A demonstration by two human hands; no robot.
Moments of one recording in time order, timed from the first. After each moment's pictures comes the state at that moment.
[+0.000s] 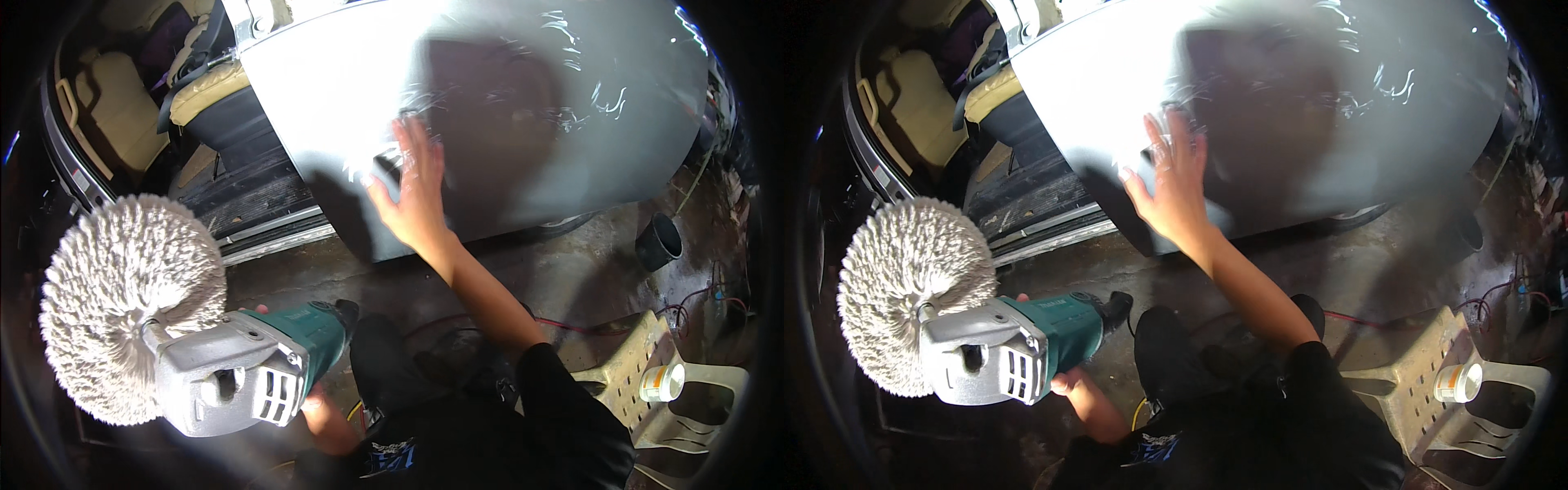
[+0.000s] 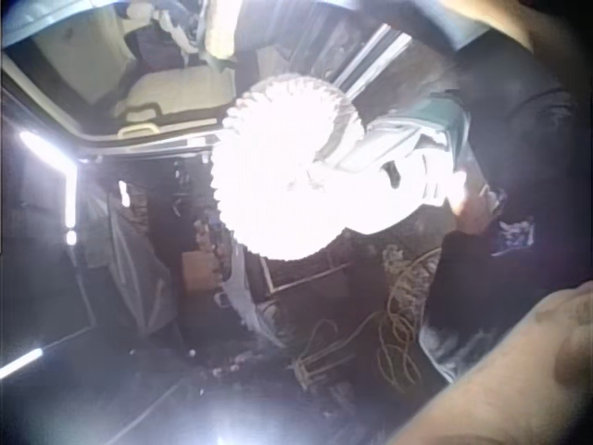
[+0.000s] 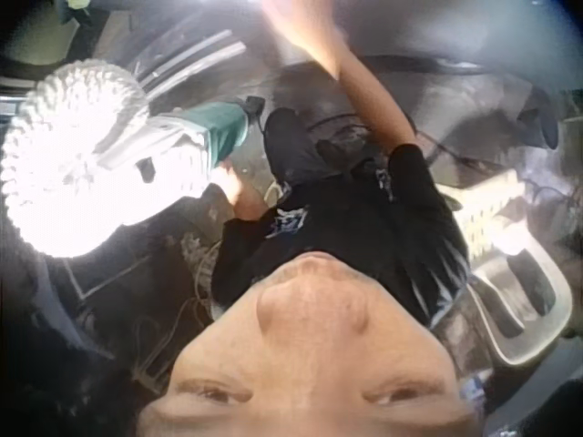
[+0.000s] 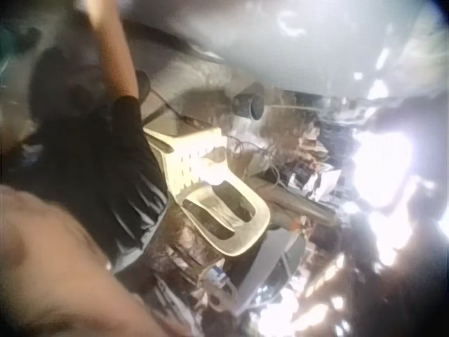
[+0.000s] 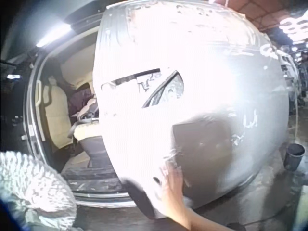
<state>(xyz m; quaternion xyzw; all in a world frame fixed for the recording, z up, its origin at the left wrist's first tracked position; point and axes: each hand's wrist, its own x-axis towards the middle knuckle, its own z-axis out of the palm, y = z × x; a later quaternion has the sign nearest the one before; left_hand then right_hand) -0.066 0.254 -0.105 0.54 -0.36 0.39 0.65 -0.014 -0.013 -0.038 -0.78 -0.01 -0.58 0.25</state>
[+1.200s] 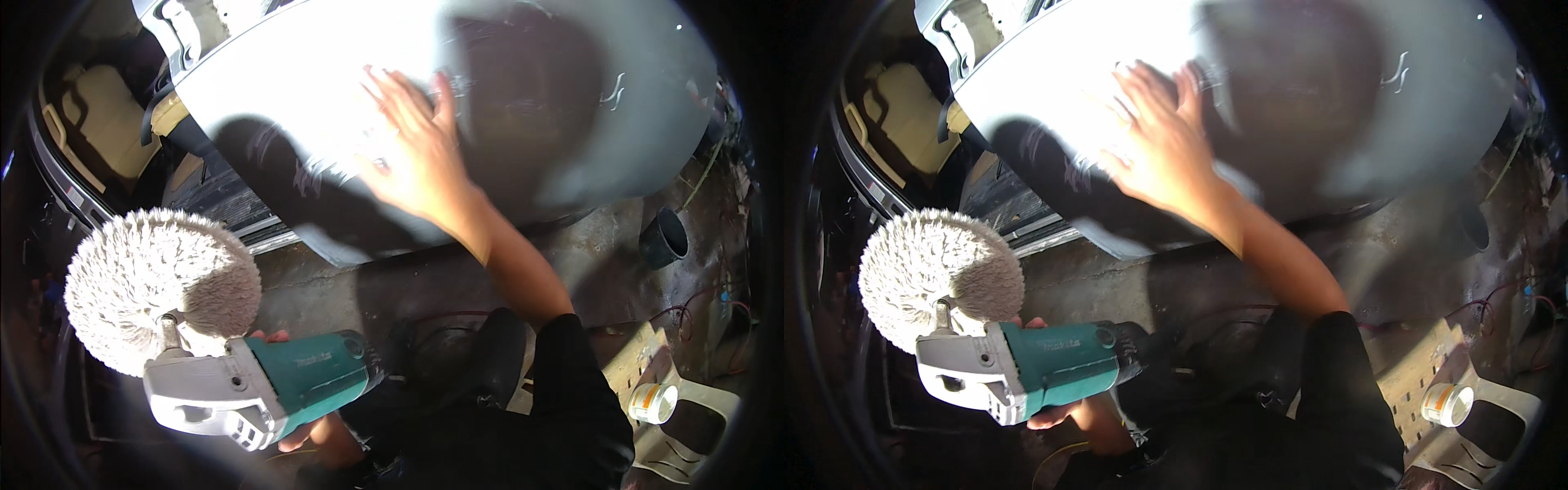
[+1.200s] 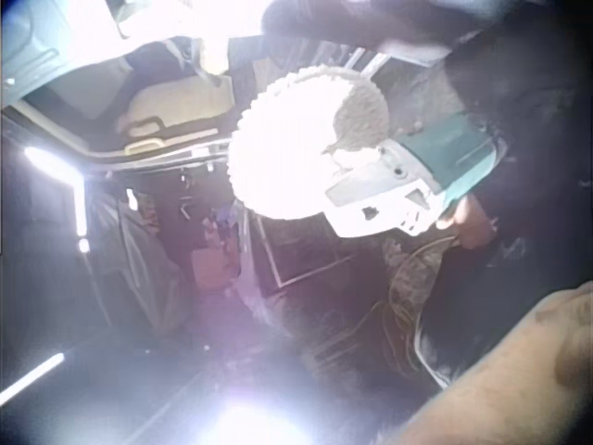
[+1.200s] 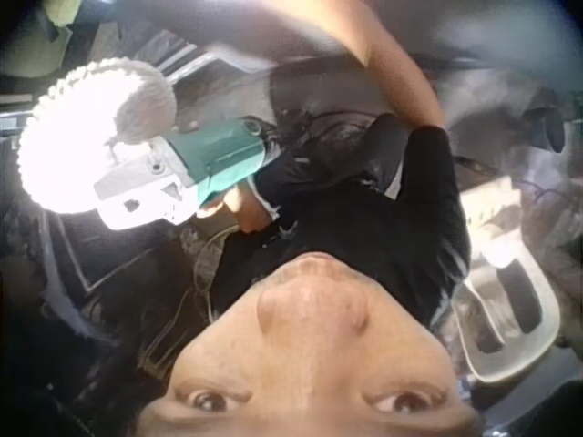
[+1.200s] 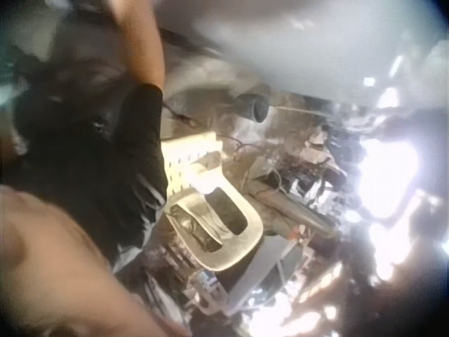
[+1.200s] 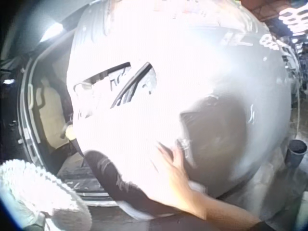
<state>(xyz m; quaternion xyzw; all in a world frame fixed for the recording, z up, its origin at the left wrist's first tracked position) -0.096 0.176 -0.075 0.50 -0.44 0.51 0.54 -0.045 -0.111 0.024 -0.80 -0.09 -0.58 0.07</state>
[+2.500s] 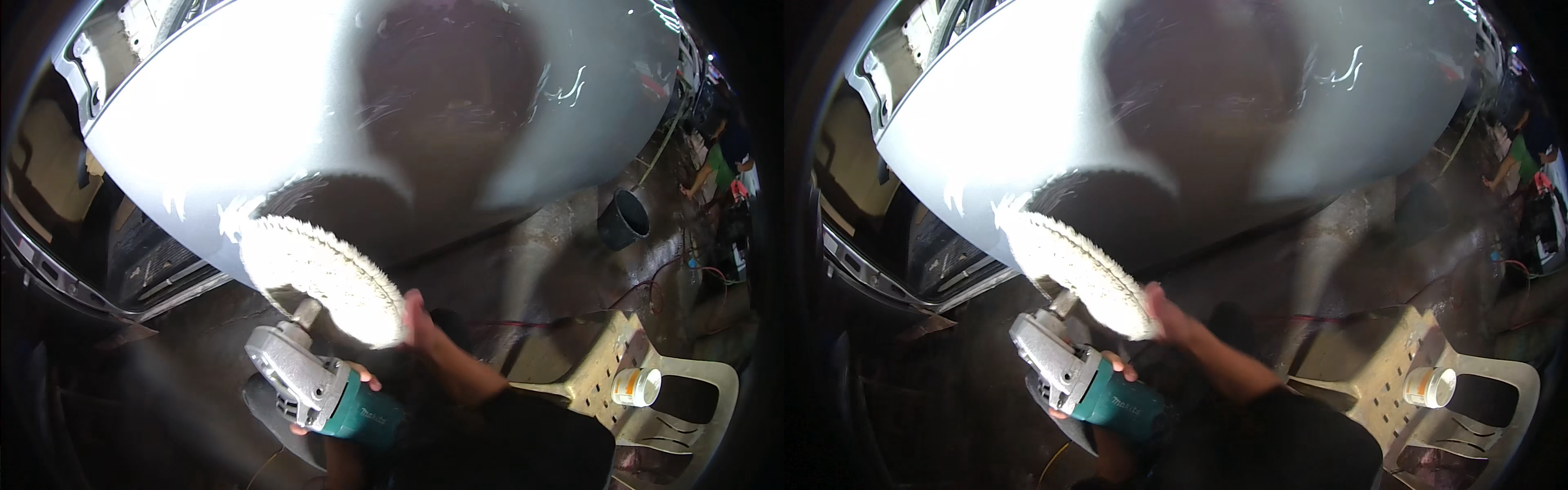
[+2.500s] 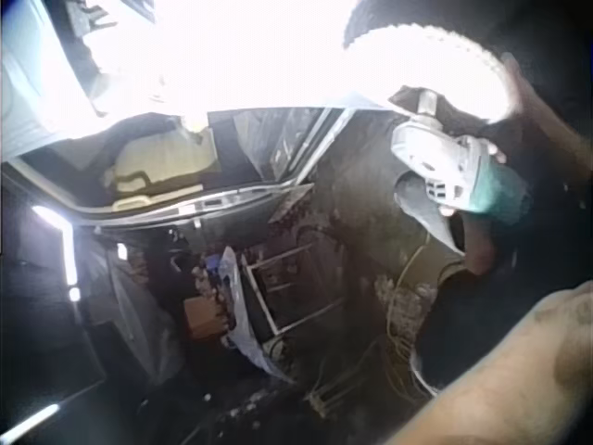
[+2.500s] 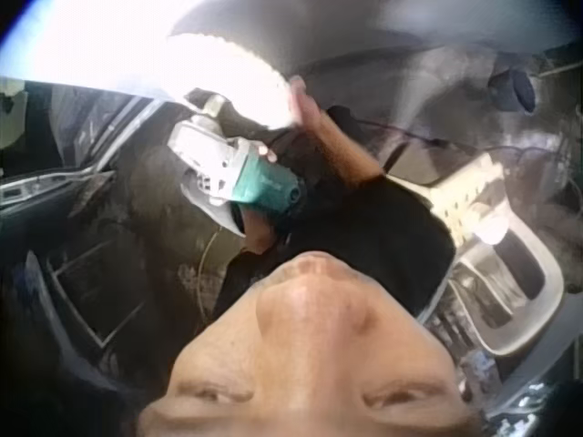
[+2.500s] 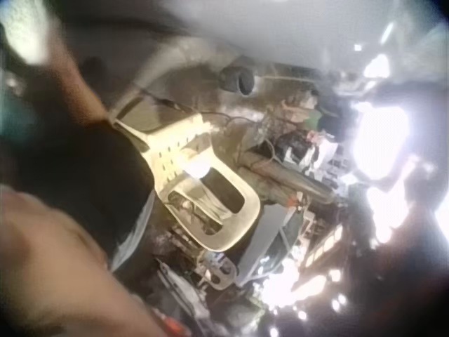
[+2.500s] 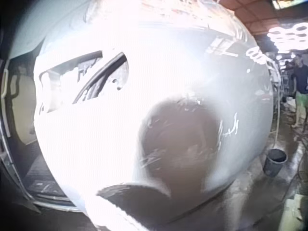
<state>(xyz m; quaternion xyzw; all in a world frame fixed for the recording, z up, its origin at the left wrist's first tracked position) -0.132 0.117 -0.154 0.27 -0.29 -0.30 0.87 -0.074 -0.069 -0.136 -0.34 -0.17 -0.18 0.91</state>
